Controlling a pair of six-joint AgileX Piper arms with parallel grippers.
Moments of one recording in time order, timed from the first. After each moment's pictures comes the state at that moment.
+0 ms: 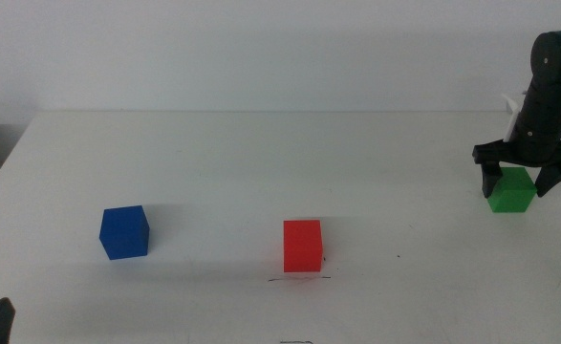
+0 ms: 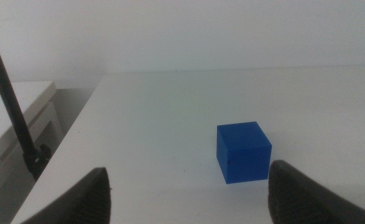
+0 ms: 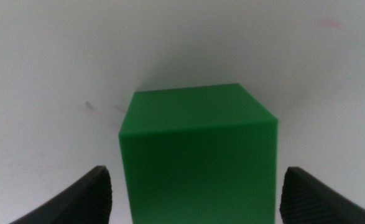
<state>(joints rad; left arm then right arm) 0.03 -0.02 0.03 -0.05 0.19 0.05 -0.01 2.22 -1.87 -0.07 1.23 0.09</state>
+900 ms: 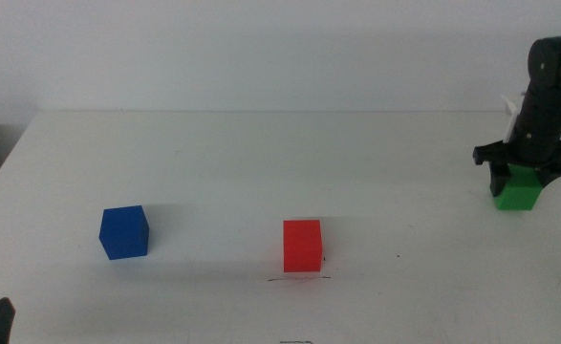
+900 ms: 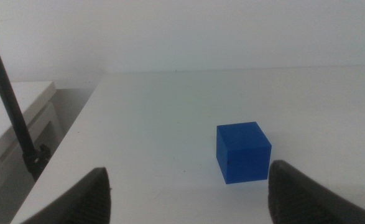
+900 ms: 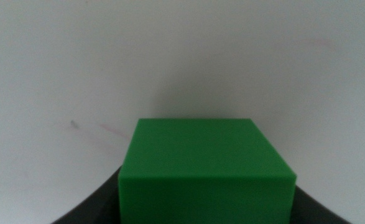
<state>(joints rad) 0.03 -0.02 0.03 -0.05 0.19 0.05 -0.01 2.23 -1.87 -0.09 1.19 0.09</state>
